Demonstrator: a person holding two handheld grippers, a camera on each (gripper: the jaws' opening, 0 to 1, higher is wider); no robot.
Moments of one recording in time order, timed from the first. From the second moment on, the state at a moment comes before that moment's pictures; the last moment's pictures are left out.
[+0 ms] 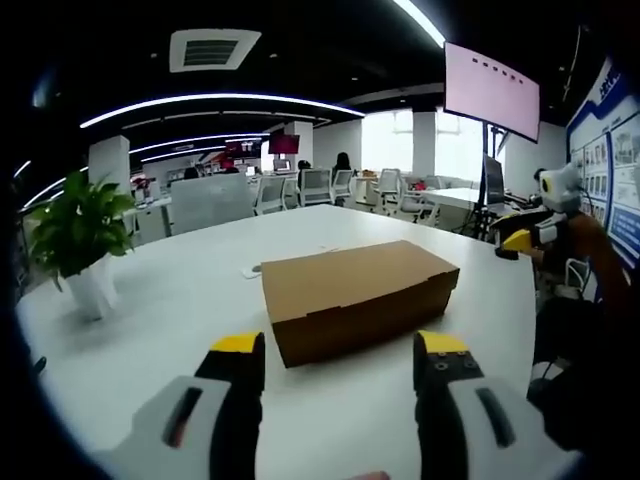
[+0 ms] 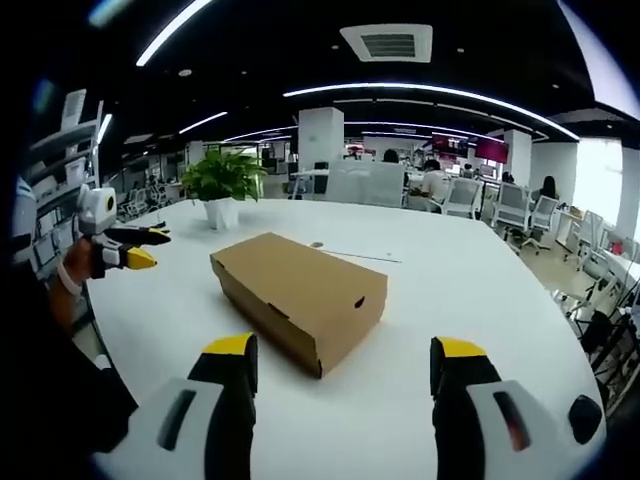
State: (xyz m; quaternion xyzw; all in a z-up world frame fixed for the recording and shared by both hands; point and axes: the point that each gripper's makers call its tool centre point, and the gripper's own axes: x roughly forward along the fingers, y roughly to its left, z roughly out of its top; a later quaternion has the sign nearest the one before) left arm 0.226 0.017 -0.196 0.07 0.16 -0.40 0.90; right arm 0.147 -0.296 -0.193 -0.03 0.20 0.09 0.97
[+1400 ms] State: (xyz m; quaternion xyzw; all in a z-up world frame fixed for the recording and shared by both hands) left arm 0.241 0.017 -0.209 0.06 0.16 -0.45 0.88; right arm 0.227 -0.276 -0.215 0.01 0.23 0.08 0.97
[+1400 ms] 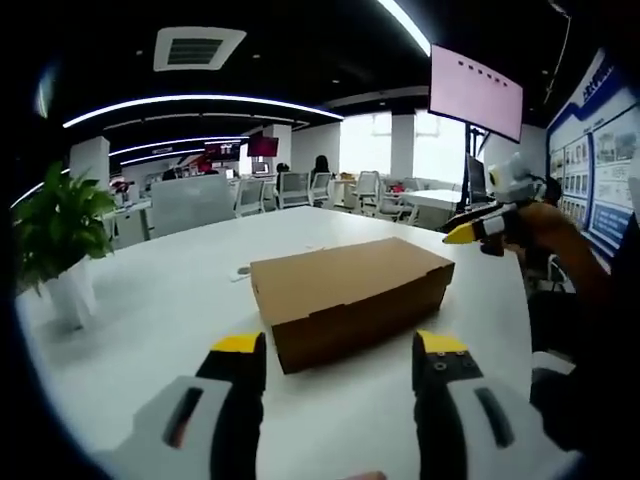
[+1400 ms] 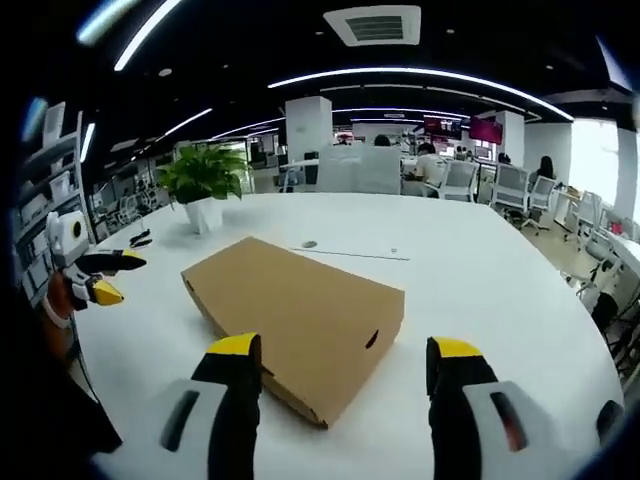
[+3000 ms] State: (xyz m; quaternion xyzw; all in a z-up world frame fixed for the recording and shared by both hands) left arm 0.237 -0.003 -0.219 0.06 0.18 -0.44 0.88; right arm 0.263 -0.287 -0.260 0.08 0.26 0.10 0.96
